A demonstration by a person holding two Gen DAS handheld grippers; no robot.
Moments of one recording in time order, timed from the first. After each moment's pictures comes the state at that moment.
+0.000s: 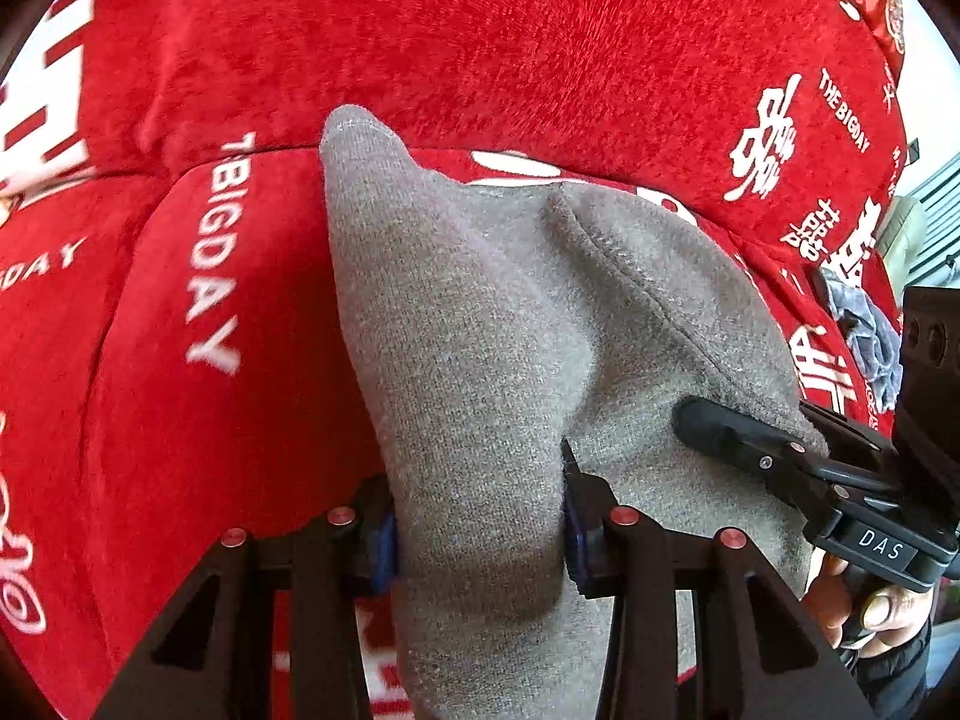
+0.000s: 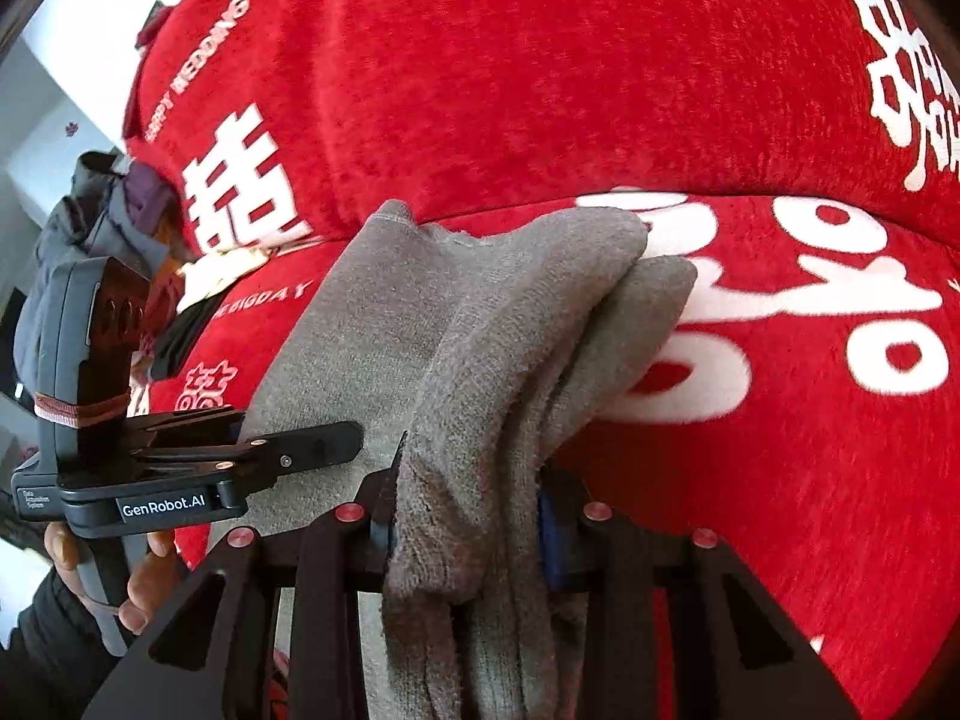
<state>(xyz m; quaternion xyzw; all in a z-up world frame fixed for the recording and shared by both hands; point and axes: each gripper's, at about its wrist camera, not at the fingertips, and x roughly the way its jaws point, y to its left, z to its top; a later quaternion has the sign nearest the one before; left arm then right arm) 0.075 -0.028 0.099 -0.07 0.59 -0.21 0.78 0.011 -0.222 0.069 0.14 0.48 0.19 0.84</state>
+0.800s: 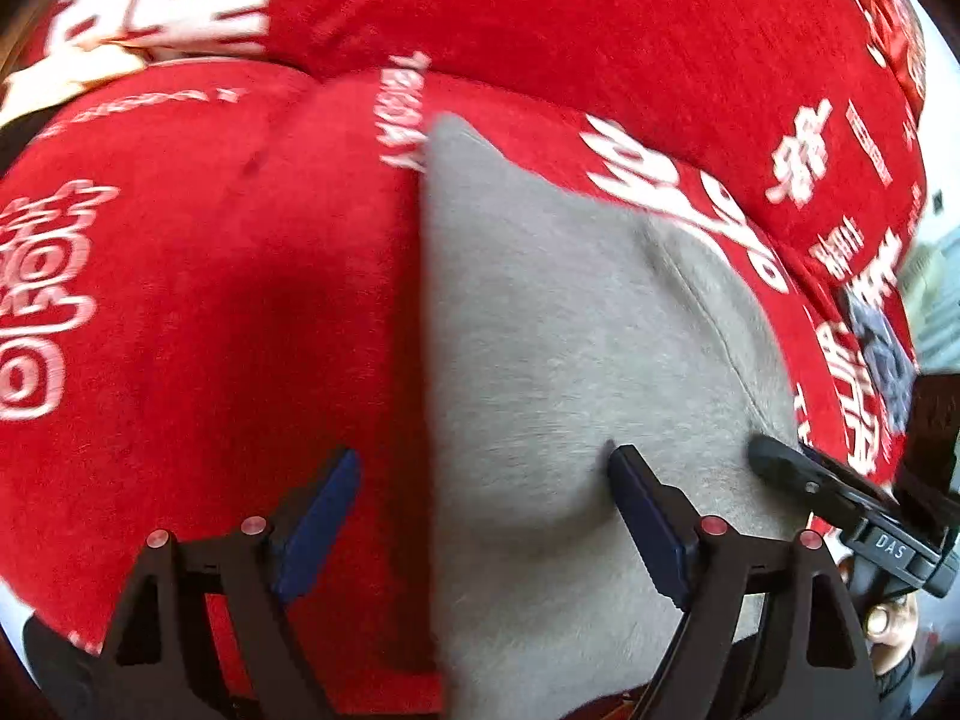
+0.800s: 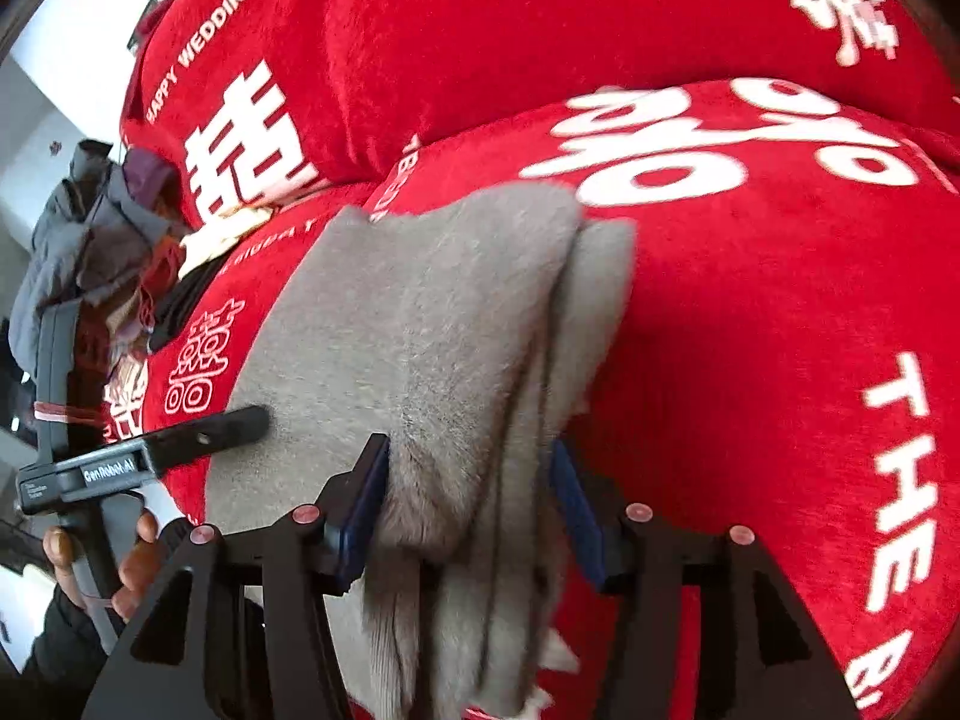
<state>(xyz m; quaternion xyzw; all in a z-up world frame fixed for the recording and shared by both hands) -0.035 0.080 0.078 -0.11 0.57 -0.13 0.80 -0.100 -0.194 0.027 0.17 0.48 0.15 0.85</state>
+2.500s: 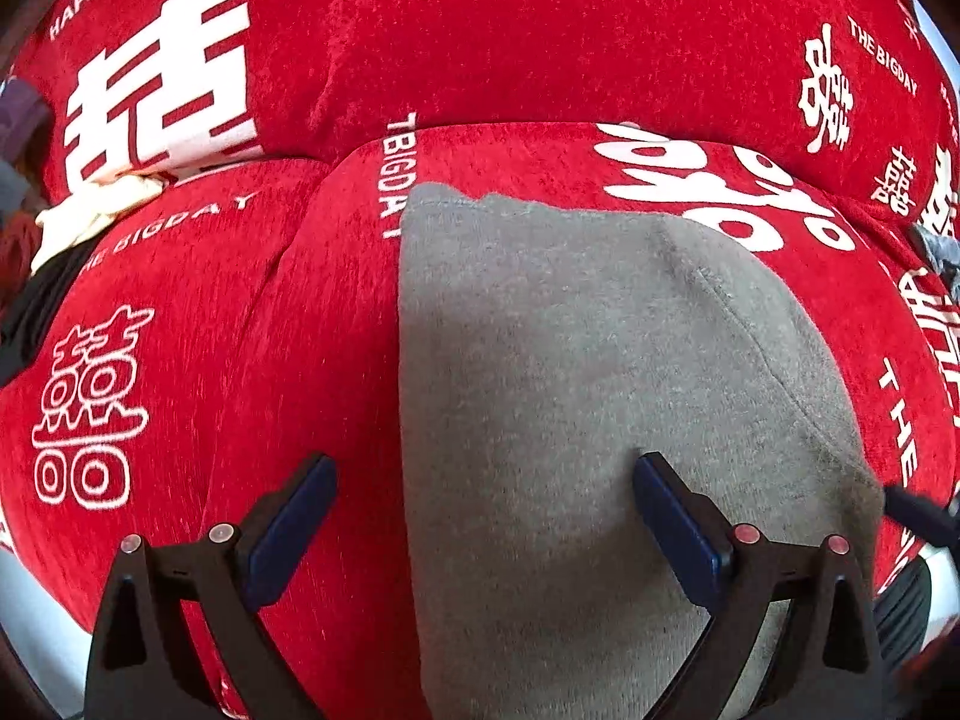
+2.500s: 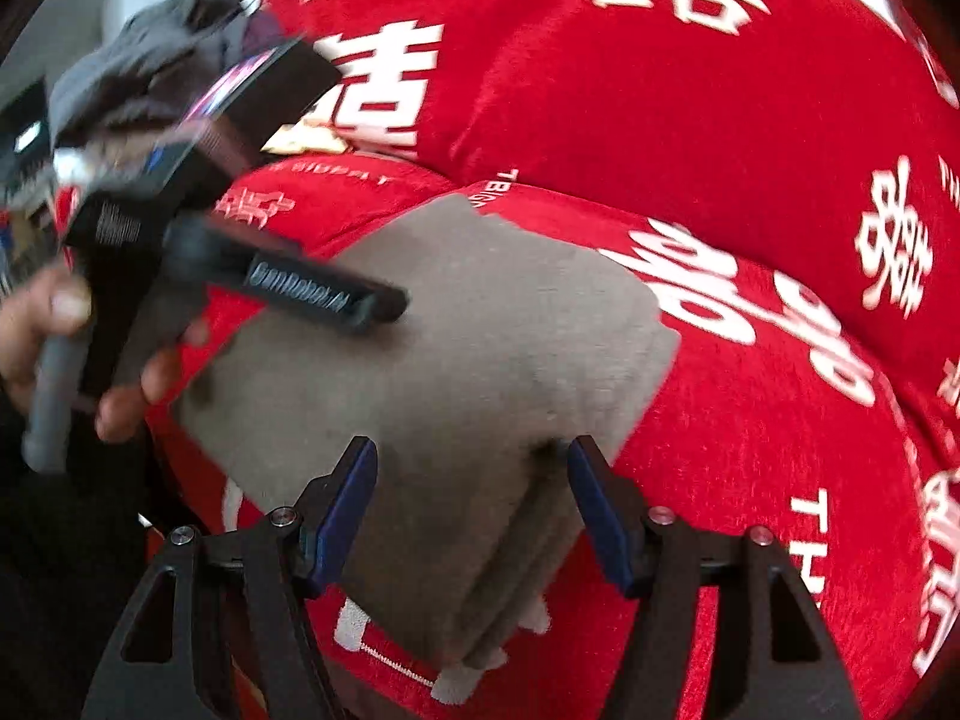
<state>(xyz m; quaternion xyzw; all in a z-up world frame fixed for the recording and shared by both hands) -0.022 0.024 0.082 0.03 0.54 -0.08 0.84 -0.169 -0.118 0.045 -0.11 0.38 0.18 0.90</state>
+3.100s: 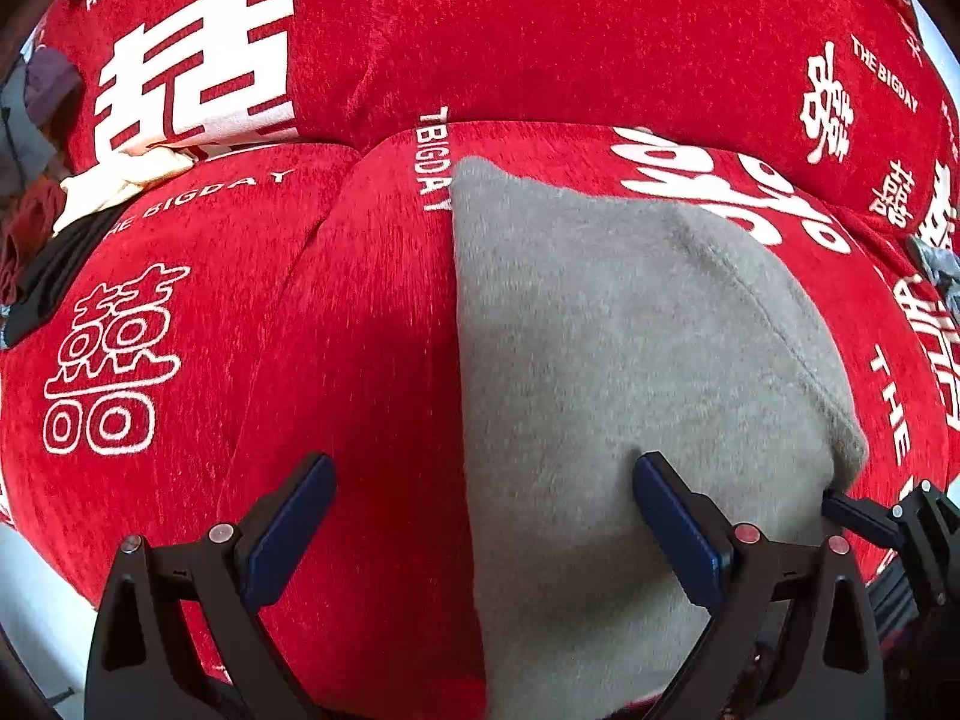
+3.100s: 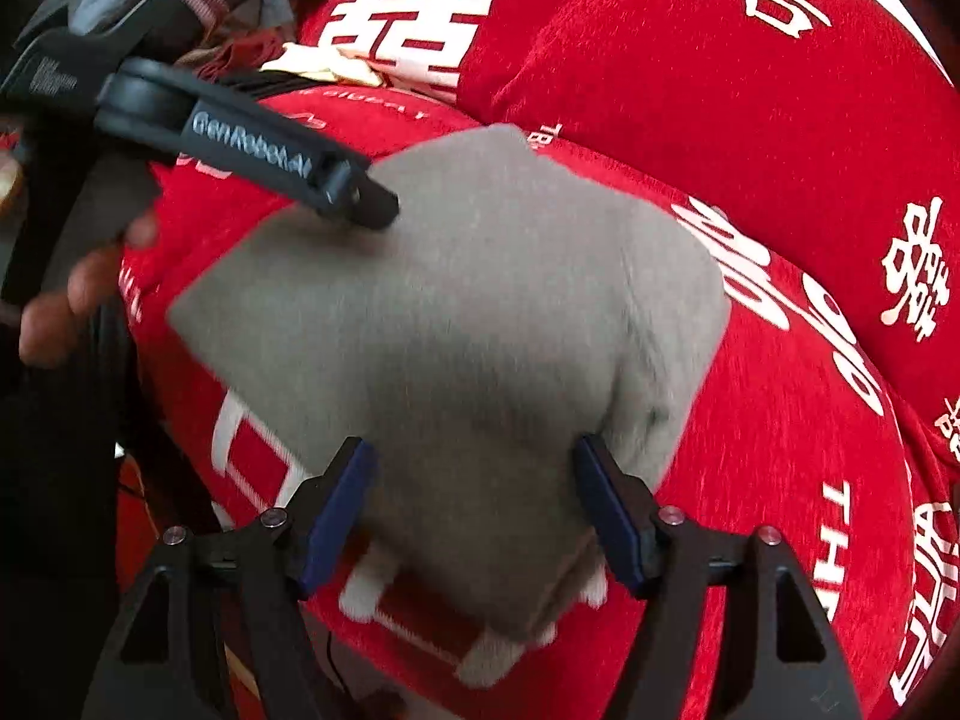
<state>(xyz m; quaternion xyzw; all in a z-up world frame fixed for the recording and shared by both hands) -0.057 0.051 0.087 0.02 0.53 -0.07 0.85 -0.178 -0.100 0.011 -0.16 0.42 0.20 0.87</state>
